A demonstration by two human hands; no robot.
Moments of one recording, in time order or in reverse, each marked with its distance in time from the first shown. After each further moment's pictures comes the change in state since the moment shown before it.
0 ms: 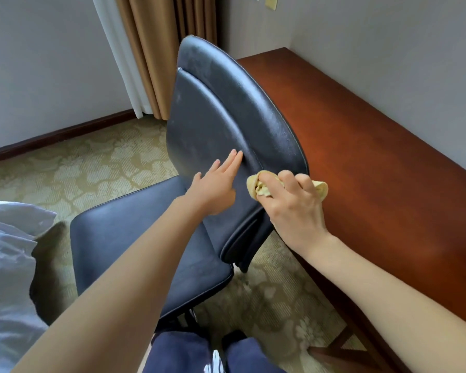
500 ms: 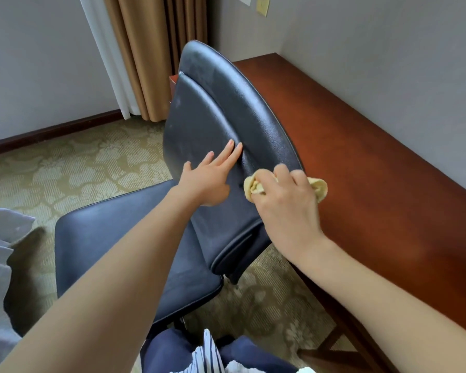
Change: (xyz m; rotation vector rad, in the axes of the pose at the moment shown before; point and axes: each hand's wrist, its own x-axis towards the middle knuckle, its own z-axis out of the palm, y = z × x) left_hand 0.013 -0.011 -0.019 0.084 -0.025 0.044; right_hand 0.031 -0.015 -0.039 -0.078 -0.341 0.053
